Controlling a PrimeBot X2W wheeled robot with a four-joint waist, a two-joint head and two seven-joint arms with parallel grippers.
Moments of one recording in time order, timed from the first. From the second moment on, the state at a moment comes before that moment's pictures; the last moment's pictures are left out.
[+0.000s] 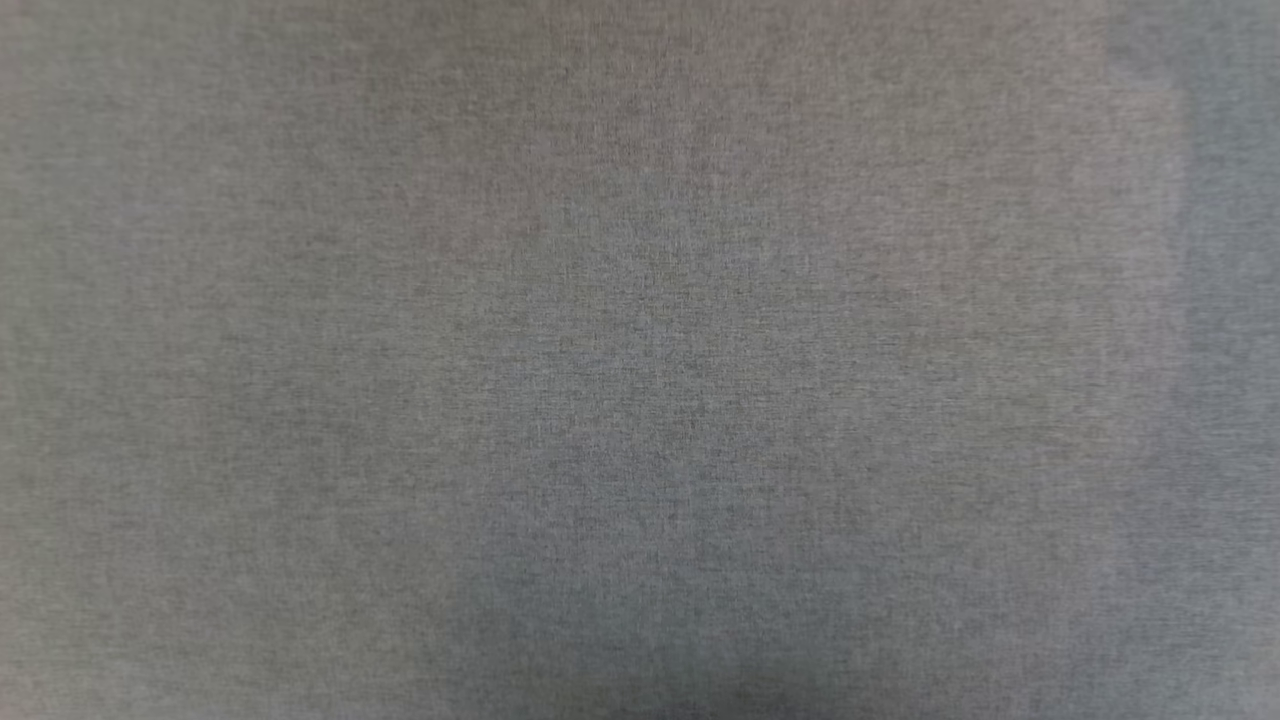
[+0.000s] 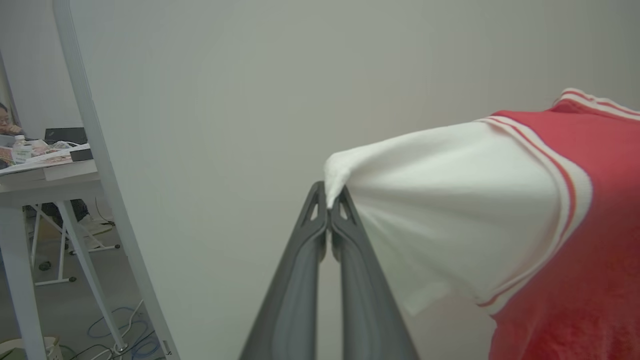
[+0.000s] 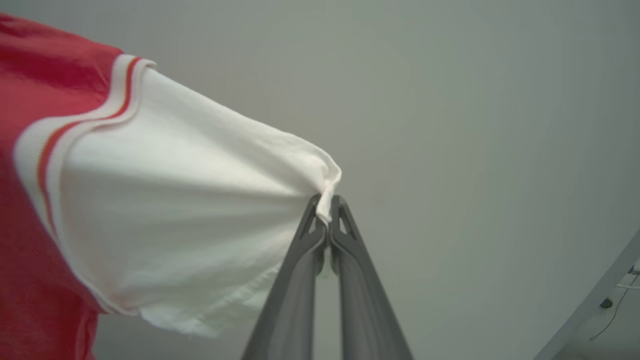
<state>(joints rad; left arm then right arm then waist) -1.60 0.65 -0.31 0.39 -0.65 -0.05 0.07 -1.66 -0.56 0.20 0.54 0.34 0.13 0.19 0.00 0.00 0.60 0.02</state>
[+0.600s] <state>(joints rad) -1.61 0.52 -0.41 0.71 -0.65 -0.12 -0.21 -1.70 -0.47 0.23 0.82 0.31 0.13 -0.08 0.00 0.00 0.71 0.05</state>
